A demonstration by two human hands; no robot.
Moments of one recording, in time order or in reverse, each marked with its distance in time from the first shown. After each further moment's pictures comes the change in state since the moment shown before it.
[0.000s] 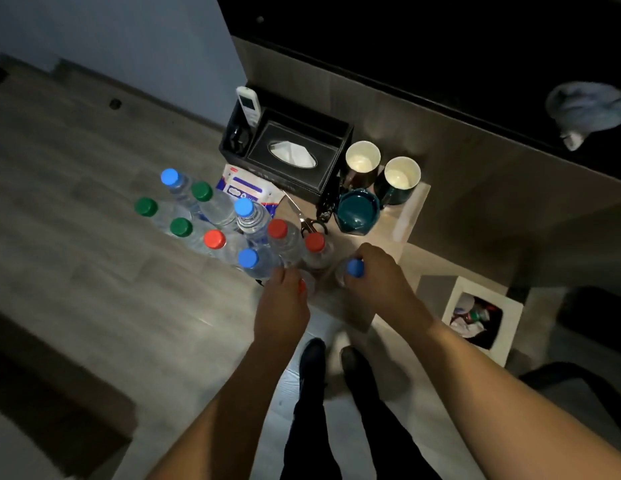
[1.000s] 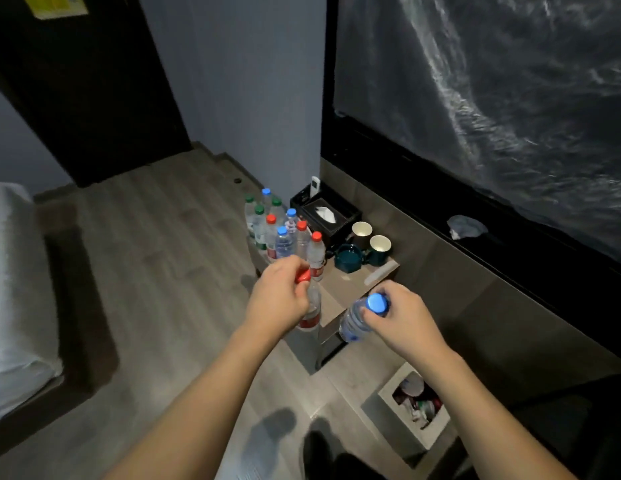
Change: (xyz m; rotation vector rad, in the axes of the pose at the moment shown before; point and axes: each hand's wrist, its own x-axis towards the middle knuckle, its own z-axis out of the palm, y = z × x) left_hand -0.328 0.192 -0.091 -0.146 0.523 0.026; right_hand -0.339 0.064 -0.179 -0.136 0.089 -0.545
